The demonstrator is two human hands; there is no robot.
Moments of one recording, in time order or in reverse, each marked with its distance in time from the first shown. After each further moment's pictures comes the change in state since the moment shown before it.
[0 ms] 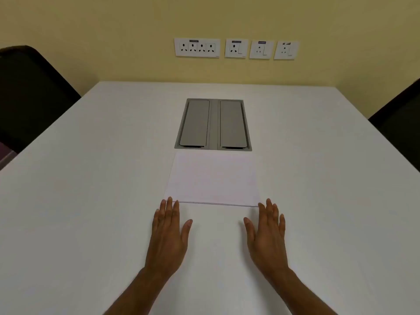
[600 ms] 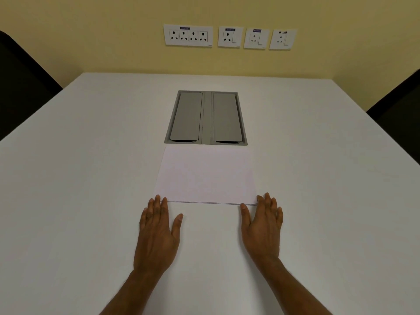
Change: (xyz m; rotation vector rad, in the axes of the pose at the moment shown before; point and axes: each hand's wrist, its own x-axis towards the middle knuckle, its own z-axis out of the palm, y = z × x) left_hand 0.021 -0.018 0.032 0.046 0.035 -0.084; right_hand 0.034 0.009 0.032 0.019 0.118 0.156
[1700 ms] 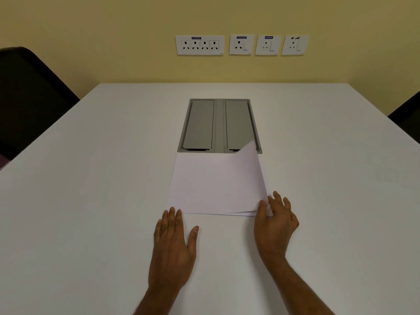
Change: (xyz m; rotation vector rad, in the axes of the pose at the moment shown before) left_hand -0.003 0.002 -0.002 0.013 0.023 0.000; right_hand 0.024 -0.042 0.009 0.395 0.263 0.135
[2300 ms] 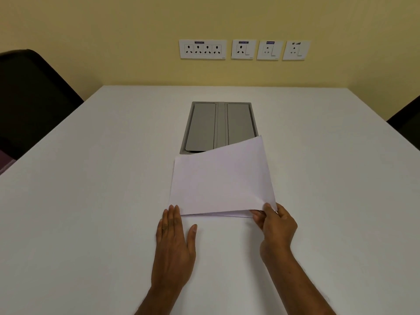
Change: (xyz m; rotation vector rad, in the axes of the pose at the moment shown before) left_hand -0.002 0.003 -0.005 -0.140 0.091 -0.004; right_hand 0.005 -0.028 -0.015 0.786 -0.040 0.645
